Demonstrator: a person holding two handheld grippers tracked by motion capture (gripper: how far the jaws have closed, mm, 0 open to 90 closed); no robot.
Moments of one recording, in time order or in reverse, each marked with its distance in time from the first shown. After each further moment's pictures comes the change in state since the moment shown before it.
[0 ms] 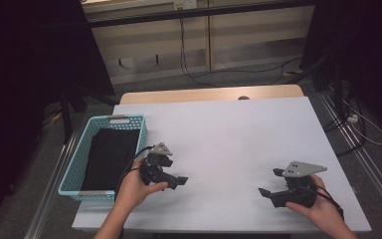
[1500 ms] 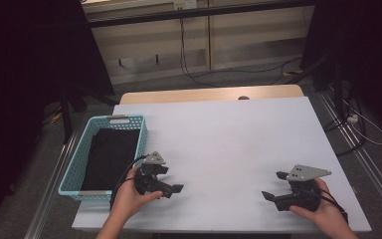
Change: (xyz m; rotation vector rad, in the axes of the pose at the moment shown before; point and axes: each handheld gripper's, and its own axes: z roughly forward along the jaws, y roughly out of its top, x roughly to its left) left arm 0.002 -0.030 0.000 -0.039 -0.005 -0.014; right arm -0.001 -0.011 -0.005 0.002 0.006 0.002
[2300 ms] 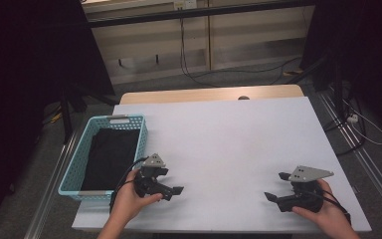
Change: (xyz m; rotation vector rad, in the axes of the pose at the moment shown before) left arm -0.003 -0.004 -0.001 -0.007 0.001 0.008; right arm -0.003 -0.005 -0.003 0.012 -0.010 -0.002
